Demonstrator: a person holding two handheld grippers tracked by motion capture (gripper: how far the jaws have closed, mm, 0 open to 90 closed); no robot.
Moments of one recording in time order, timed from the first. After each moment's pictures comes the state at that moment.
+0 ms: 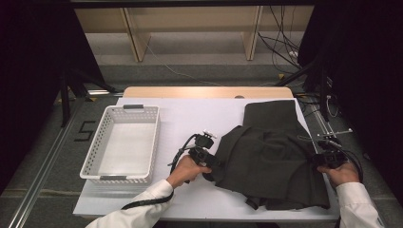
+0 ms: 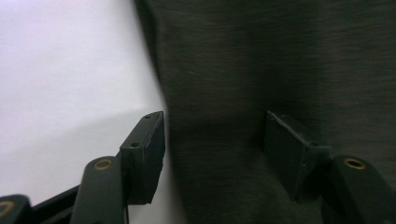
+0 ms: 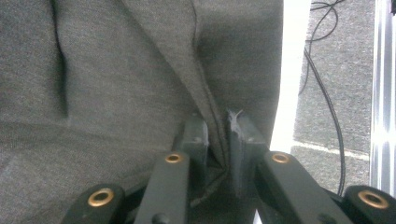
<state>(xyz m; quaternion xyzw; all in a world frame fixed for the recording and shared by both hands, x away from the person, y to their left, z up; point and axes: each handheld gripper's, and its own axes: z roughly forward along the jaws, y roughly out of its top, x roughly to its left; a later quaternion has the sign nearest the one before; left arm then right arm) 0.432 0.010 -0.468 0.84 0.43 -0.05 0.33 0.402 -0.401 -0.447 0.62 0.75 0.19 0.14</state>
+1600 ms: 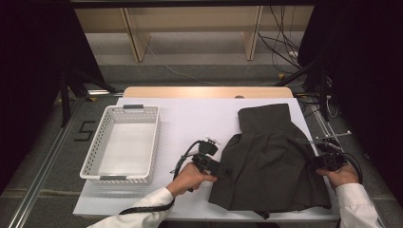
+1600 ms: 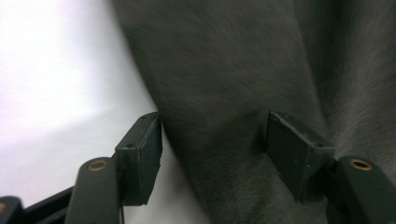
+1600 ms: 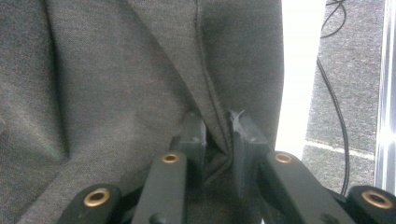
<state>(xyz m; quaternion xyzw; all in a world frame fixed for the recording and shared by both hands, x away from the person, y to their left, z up) 0.404 -0.013 -0.472 0.85 0.40 -0.10 0.33 0.396 -0.397 -0.450 0.61 0.75 0.19 0.13</state>
